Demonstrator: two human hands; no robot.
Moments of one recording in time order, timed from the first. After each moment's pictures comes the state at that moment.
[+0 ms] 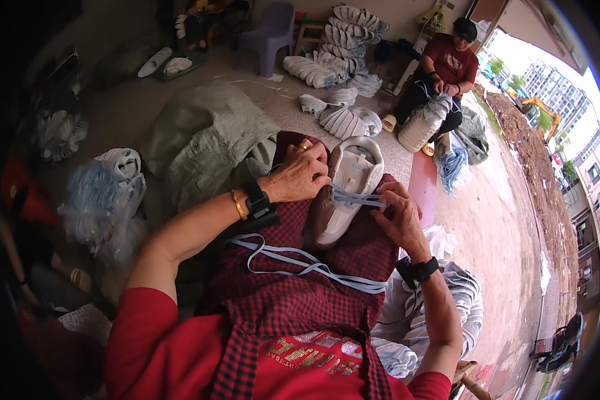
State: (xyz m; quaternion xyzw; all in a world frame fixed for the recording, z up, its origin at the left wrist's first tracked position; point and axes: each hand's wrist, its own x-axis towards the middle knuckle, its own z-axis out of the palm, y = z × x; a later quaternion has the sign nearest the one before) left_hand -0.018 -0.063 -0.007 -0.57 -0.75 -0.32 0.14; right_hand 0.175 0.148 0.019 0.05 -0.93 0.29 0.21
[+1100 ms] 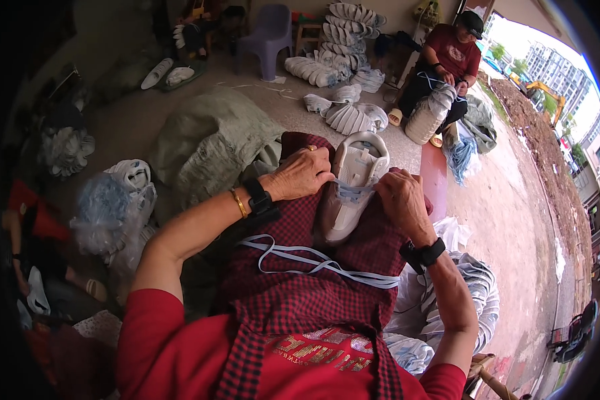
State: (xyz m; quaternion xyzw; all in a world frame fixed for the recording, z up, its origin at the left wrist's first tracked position) left_hand -0.029 -0.061 -0.001 -0.63 -0.70 -0.32 0.10; right_hand 0.155 0.141 0.023 0.00 -0.95 0.12 0.27
